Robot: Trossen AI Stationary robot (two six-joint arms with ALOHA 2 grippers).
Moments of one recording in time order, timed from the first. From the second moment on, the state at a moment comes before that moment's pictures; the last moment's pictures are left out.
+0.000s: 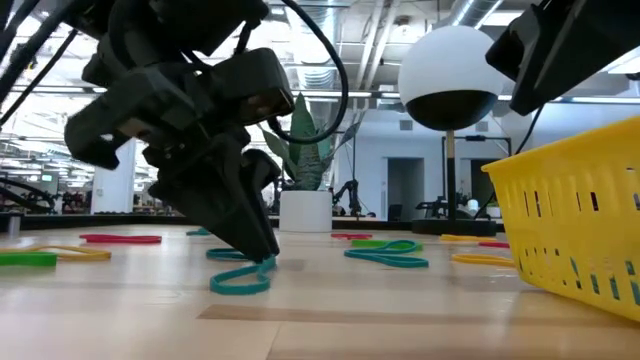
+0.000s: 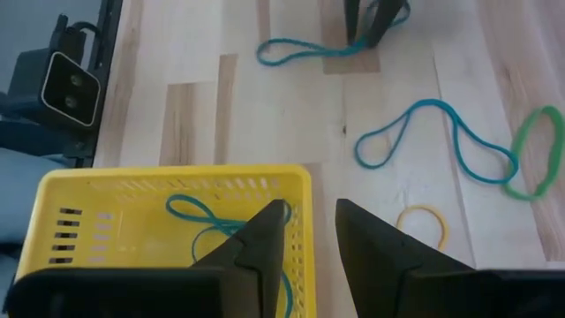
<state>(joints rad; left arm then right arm) -0.34 1.86 0.88 0.10 -0.06 -0.20 0.67 1.63 1.04 -0.40 0.31 0.56</state>
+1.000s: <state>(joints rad) -0.35 1.84 1.35 0.11 -0.02 0.01 0.93 1.40 1.04 -1.01 0.81 1.11</state>
